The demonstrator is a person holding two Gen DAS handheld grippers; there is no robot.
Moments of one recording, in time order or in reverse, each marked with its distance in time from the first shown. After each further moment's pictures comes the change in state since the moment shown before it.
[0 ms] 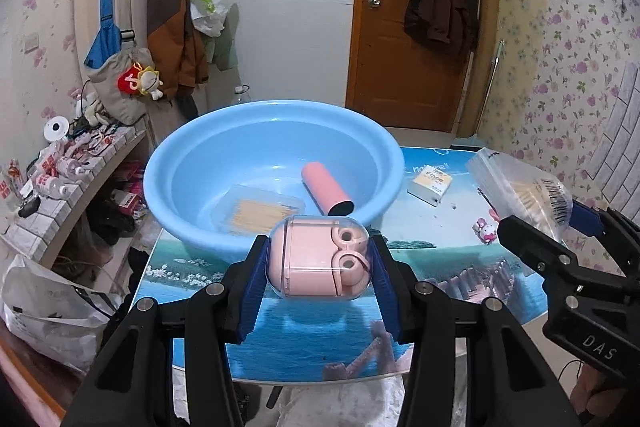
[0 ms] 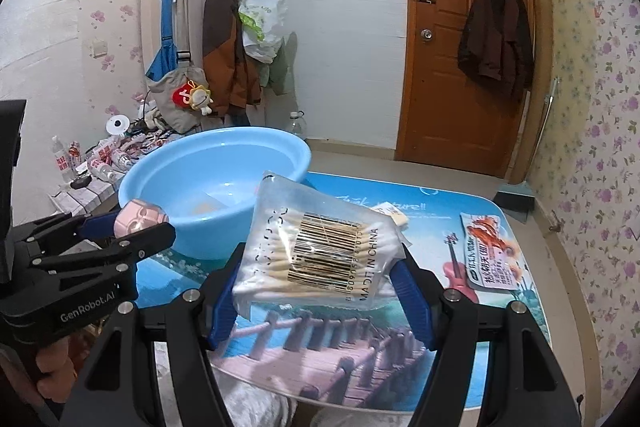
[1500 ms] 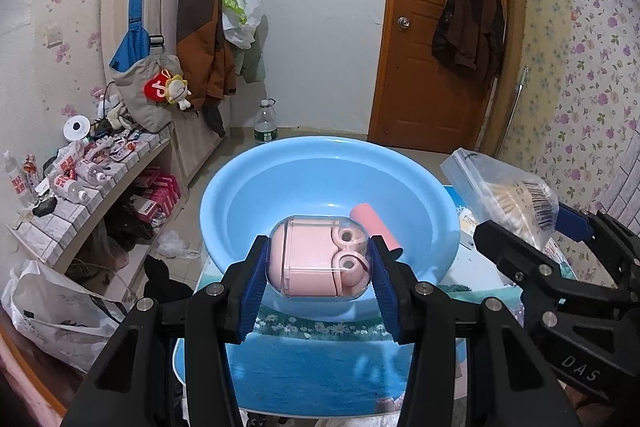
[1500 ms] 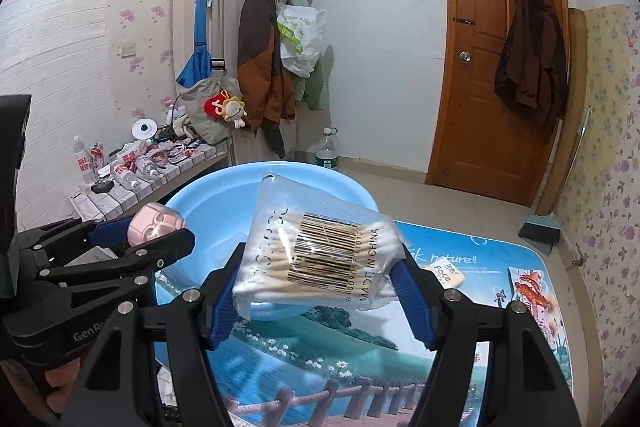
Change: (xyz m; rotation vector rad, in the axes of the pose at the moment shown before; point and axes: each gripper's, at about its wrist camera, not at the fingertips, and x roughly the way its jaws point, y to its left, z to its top) left arm -0.006 0.048 0.036 -0.059 -0.059 0.062; right arm 0.027 0.057 0.056 -0.072 -0.048 0.092
